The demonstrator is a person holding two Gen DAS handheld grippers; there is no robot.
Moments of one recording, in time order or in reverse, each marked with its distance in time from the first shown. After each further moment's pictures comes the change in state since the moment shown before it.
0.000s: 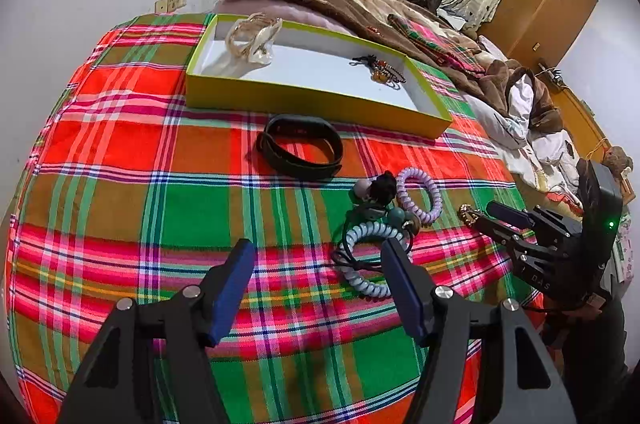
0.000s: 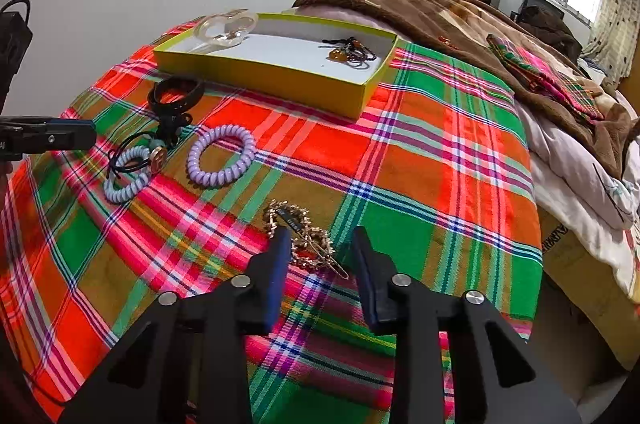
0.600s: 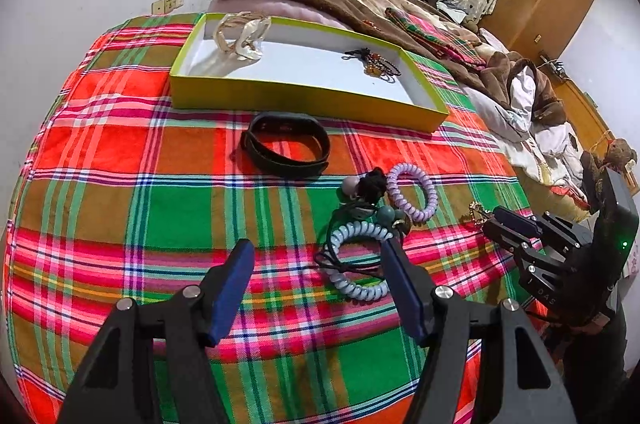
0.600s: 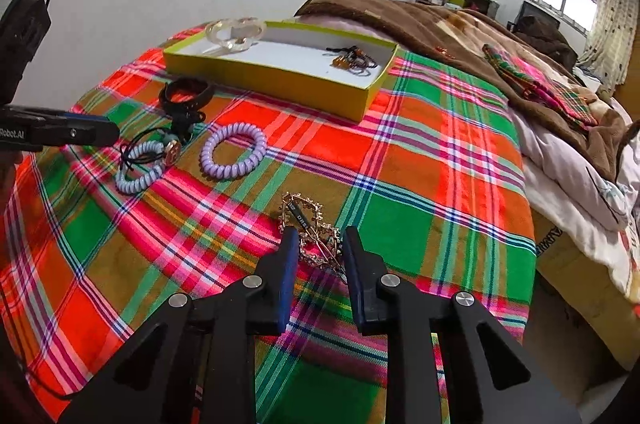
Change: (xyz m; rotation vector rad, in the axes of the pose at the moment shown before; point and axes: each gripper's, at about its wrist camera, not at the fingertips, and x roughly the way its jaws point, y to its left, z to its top) left arm 0.007 -0.015 0.002 0.022 0.015 0.014; right arm -0.014 0.006 -0.009 0.011 -0.050 -0.029
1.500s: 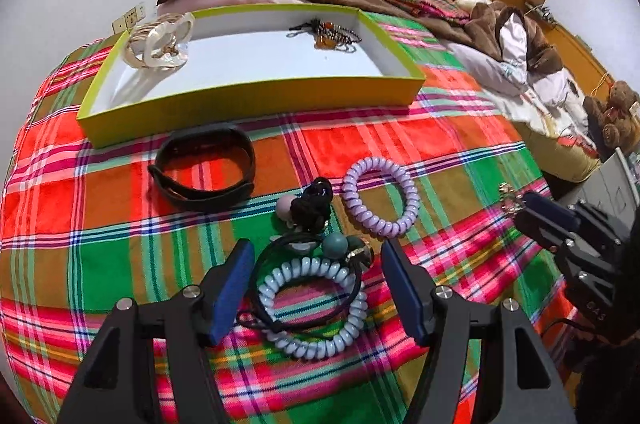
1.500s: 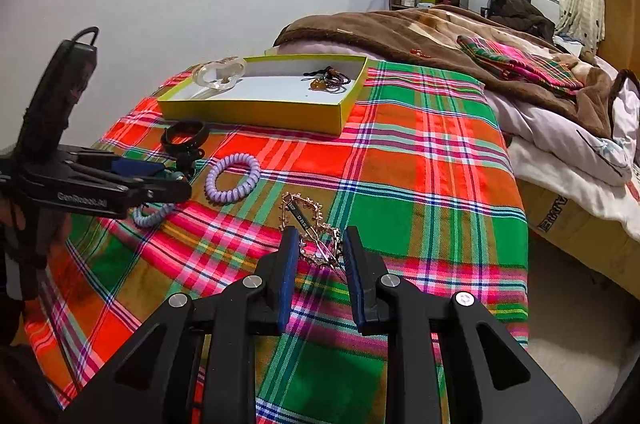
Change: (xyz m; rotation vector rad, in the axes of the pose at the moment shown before) left arm 0.045 -0.049 0.017 0.172 0.082 0.040; right arm -0.022 -0.016 -0.009 0.158 -0.079 0.033
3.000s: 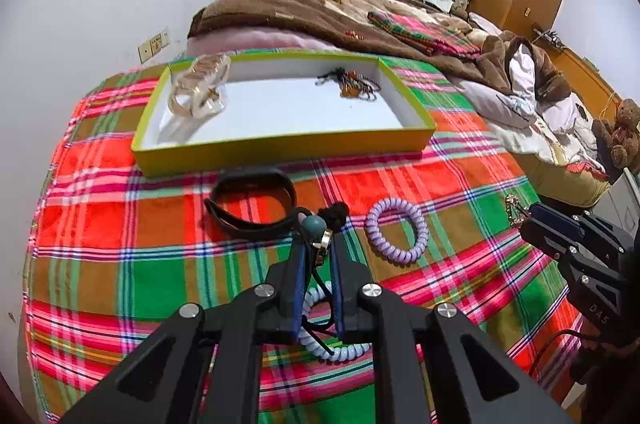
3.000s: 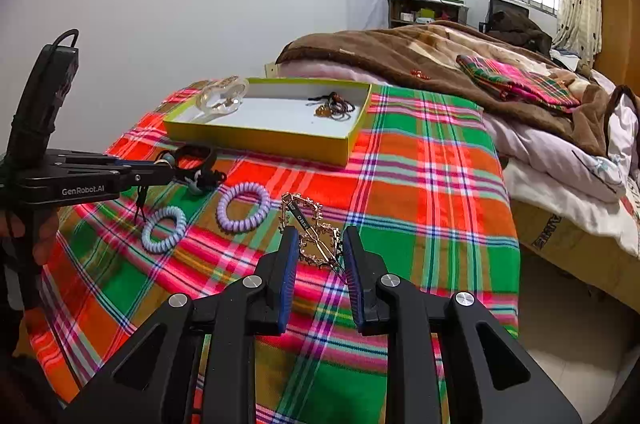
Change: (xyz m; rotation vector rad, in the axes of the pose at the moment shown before) left arm -0.040 0.011 0.005 -0.030 -0.137 0.053; right arm -0.012 0.013 0.021 -0.020 -0.056 -0.017
